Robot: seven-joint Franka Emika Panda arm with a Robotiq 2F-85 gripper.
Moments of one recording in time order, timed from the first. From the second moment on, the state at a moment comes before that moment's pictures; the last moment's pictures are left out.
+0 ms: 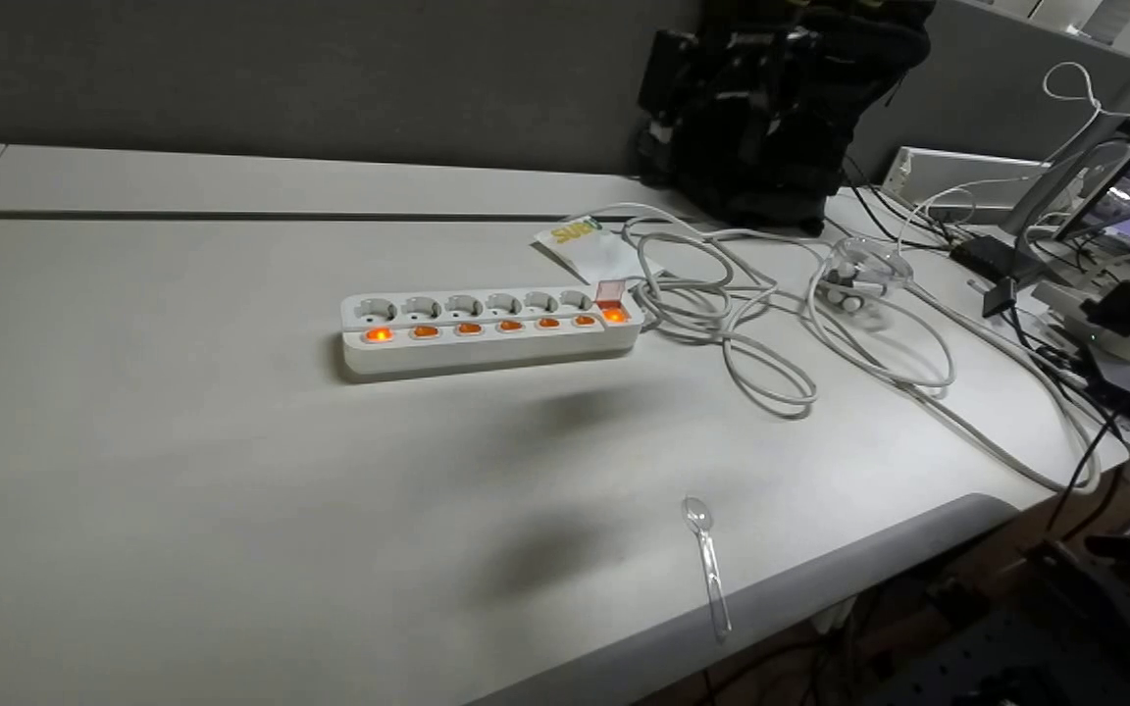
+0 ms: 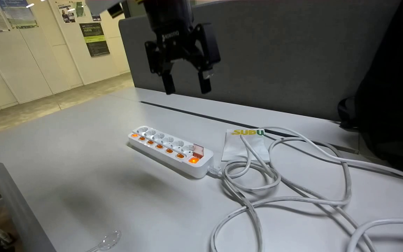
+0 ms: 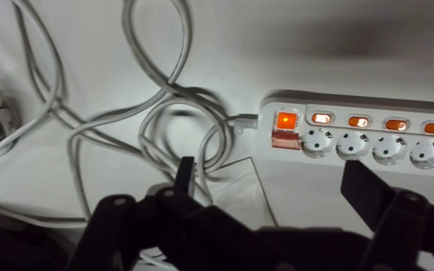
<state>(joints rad) -0.04 0.15 -0.03 -2.19 -0.18 2.33 0.05</state>
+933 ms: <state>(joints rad) 0.01 0.28 -0.02 -2.12 -0.10 2.33 0.11</state>
